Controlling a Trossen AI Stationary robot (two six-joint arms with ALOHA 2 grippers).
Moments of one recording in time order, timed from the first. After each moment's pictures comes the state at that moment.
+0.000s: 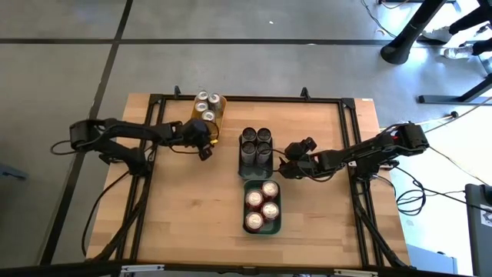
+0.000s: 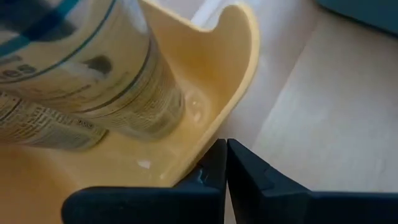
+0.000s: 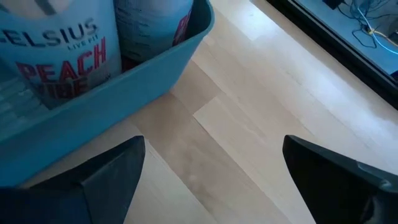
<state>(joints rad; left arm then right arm) 0.38 1.31 0.50 -0.10 -0.17 -0.07 0.16 1.47 0.69 -0.29 0.74 0.62</state>
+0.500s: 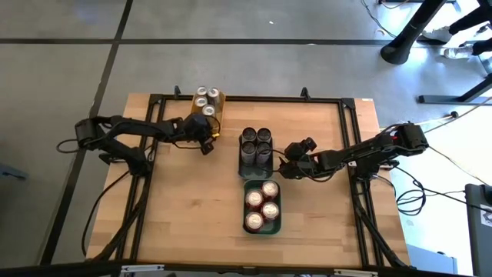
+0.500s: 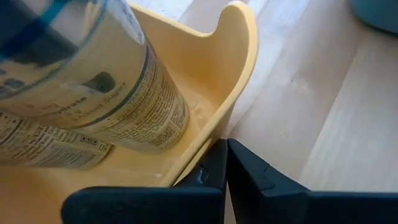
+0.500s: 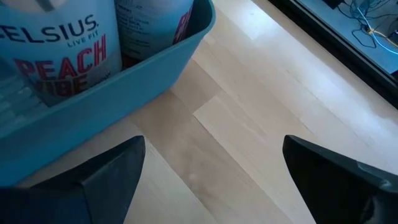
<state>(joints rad) 0.49 1.40 0.50 0.03 -0.16 0.03 0.16 1.48 0.69 -0.29 0.74 0.62</state>
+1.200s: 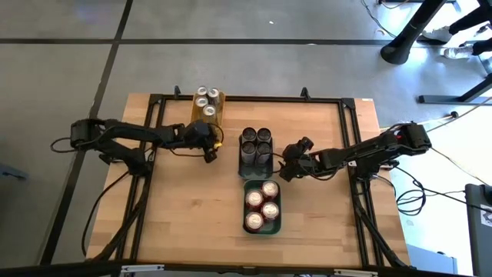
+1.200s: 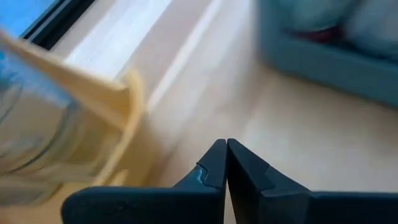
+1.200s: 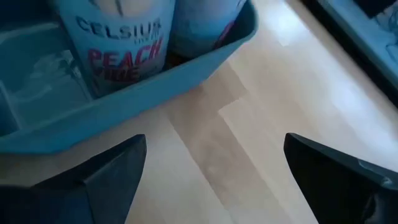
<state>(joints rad) 0.31 1.33 0.53 0.02 -0.18 -0.03 0.16 1.45 0.72 -0.31 0.64 0.48</state>
